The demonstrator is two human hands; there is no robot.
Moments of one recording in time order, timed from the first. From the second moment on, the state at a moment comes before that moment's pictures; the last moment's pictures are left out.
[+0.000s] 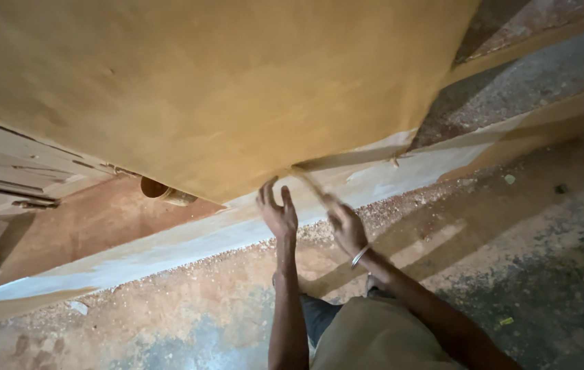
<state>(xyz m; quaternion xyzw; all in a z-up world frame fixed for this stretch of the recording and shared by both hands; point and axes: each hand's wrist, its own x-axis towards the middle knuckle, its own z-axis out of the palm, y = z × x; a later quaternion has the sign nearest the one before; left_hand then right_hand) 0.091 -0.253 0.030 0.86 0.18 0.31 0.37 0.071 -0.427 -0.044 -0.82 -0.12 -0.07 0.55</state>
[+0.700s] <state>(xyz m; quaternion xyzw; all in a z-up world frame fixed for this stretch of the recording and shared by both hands) 0.085 -0.256 0.030 0.84 0.22 0.34 0.37 0.063 -0.425 -0.052 -0.79 -0.23 -0.12 0.55</state>
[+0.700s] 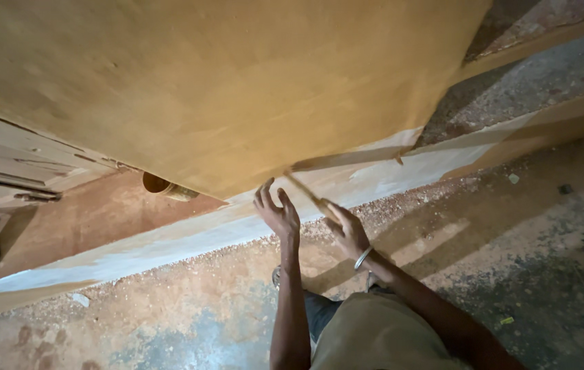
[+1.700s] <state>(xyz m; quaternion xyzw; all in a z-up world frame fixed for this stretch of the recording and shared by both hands) 0.119 -0.333 0.046 0.87 0.12 0.31 0.36 0.102 -0.538 -0.046 -0.79 0.09 -0.11 0.60</state>
